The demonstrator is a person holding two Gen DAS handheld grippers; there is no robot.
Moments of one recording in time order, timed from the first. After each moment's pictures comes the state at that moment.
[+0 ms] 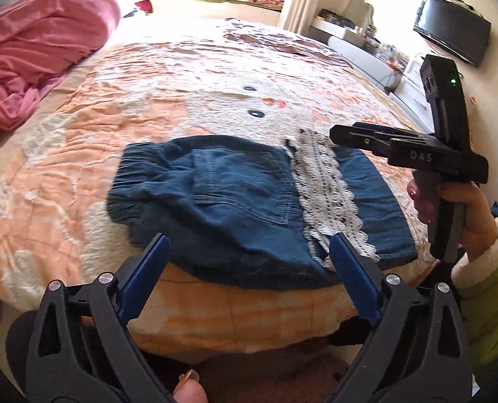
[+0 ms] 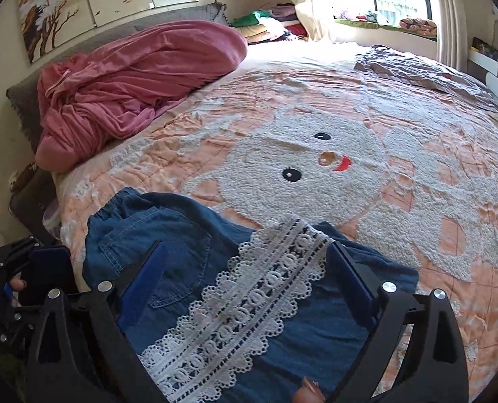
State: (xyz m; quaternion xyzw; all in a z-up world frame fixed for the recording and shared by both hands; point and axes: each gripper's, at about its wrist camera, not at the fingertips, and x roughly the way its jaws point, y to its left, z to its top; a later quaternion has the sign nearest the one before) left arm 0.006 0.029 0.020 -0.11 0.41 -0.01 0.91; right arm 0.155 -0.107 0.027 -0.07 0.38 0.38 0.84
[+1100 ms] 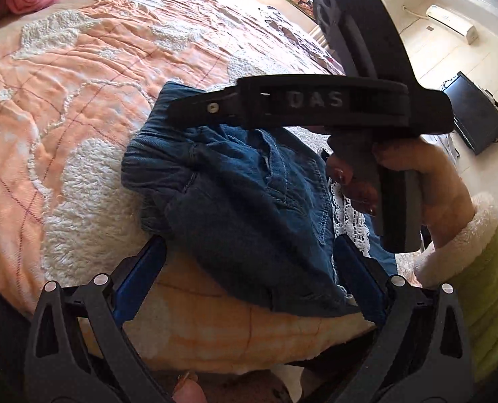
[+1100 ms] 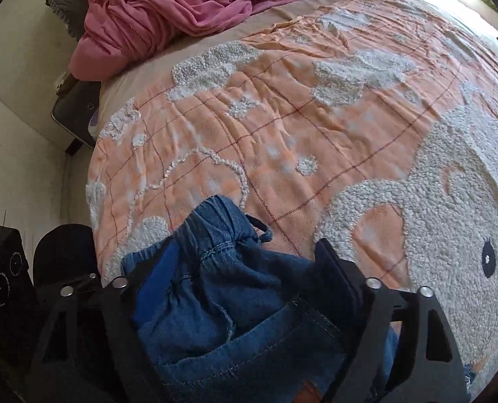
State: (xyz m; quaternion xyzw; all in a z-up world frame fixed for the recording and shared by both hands) left arm 0.022 0.091 -0.037 -0.31 0.41 -0.04 0.86; right arm 0.180 0.115 -0.030 -0.21 0.52 0.52 0.64
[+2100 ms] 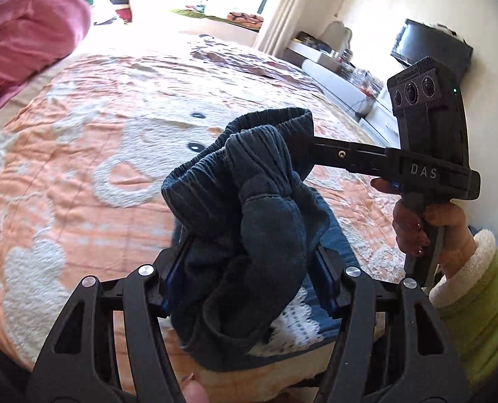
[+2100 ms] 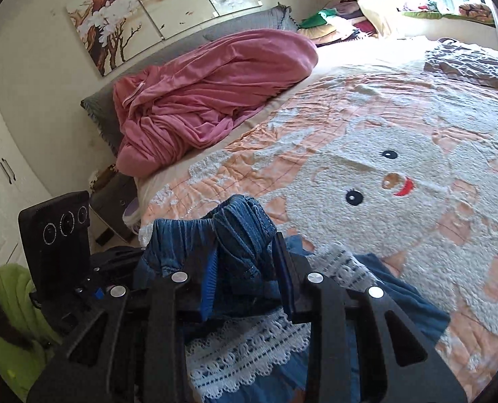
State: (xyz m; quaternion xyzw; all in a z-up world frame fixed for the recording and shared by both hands) left arm 0.071 -0.046 0.030 -0.15 0.36 -0.08 0.92; right arm 0.188 -0.141 0.053 0.00 0.37 0.55 0.75
